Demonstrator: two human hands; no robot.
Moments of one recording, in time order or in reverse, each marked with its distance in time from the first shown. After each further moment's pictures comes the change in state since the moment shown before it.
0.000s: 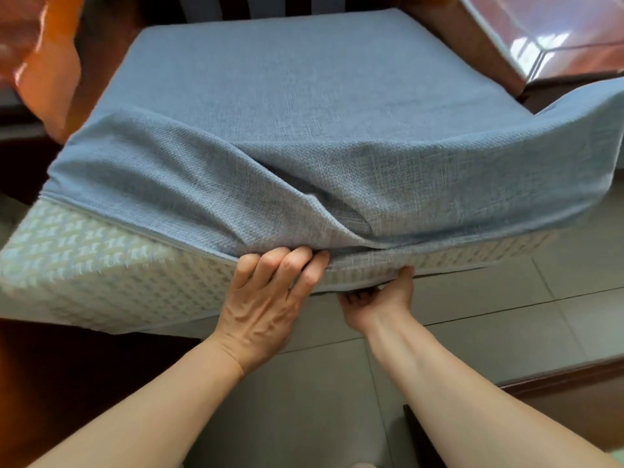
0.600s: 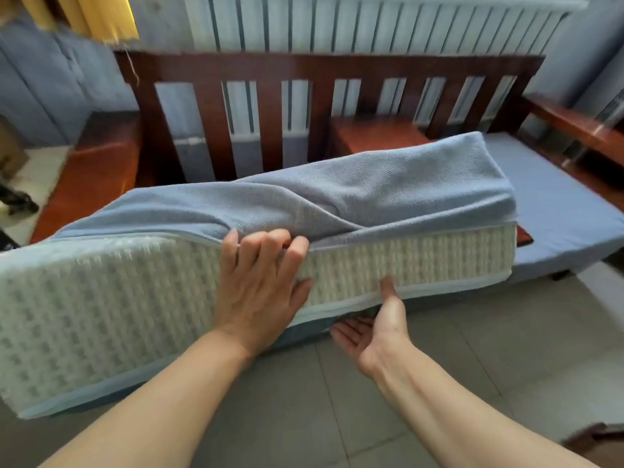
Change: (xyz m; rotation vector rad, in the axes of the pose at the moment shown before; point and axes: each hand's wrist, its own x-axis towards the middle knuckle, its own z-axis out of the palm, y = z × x) left_hand 0.225 -0.127 -0.128 -0.011 0.161 -0.092; right_hand -0.203 -0.085 0.169 -0.291 -0.090 -0.176
